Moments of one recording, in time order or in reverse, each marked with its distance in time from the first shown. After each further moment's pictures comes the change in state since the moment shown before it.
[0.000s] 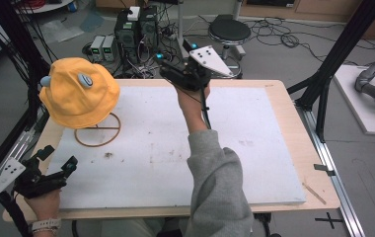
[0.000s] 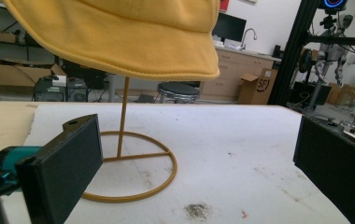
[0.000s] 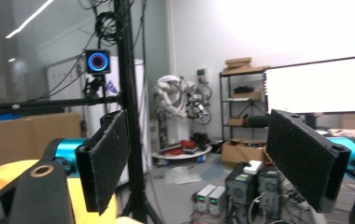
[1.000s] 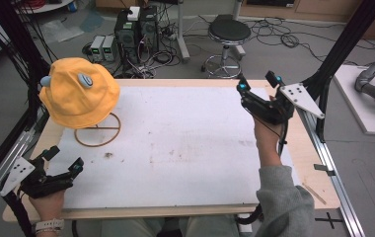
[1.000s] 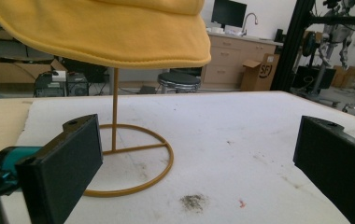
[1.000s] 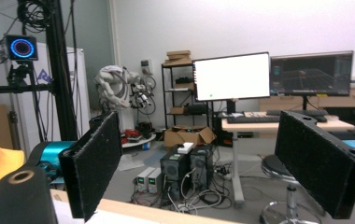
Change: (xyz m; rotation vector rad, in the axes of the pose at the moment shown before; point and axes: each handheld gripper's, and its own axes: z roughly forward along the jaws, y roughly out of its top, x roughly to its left) left arm -0.011 -0.002 0.007 0.050 -0.001 0.046; right arm -0.107 0.011 -0.154 0.040 -0.223 -0.041
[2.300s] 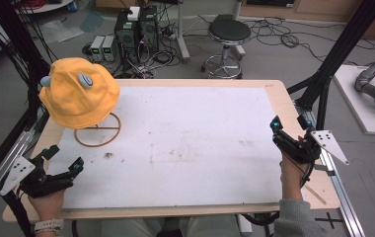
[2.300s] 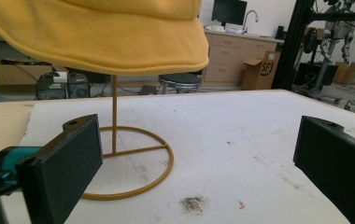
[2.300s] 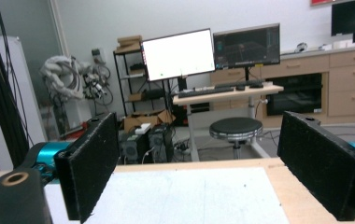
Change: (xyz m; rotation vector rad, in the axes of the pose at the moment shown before) left arm -0.002 0.005 -0.001 0.004 0.004 0.014; right arm -0.073 -0.075 -0.087 0.054 -0.193 0.043
